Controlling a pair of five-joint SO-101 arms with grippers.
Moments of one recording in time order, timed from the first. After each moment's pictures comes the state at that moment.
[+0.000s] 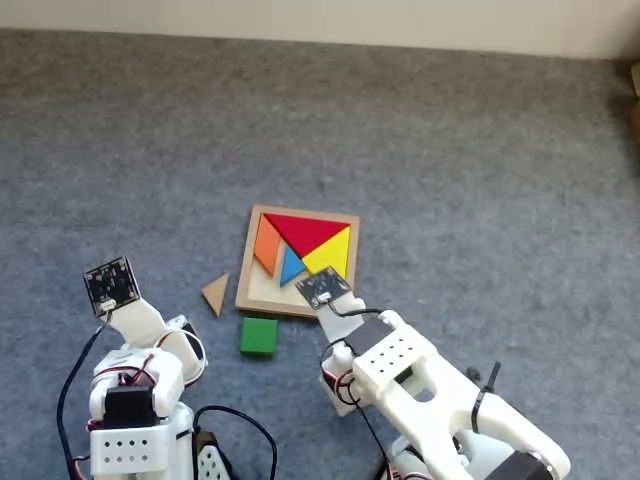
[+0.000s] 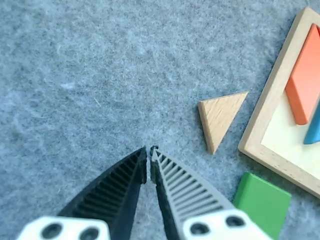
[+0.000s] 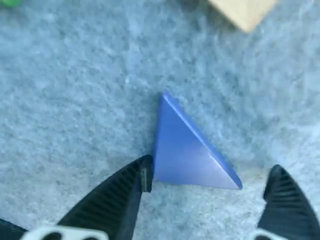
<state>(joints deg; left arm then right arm) -10.2 -102.5 96.0 70.9 27.0 -44.0 -30.5 66.9 62.7 -3.8</state>
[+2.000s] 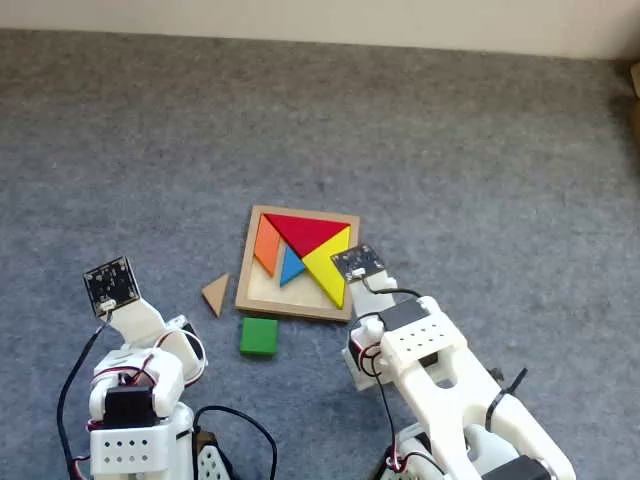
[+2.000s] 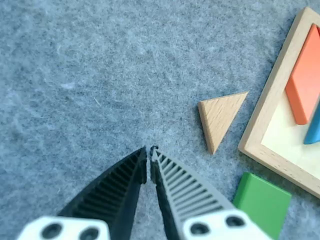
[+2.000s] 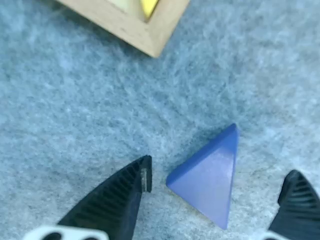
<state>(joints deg) -10.2 -102.5 96.0 70.9 27.0 -30.2 -31.1 66.2 59.9 3.2</state>
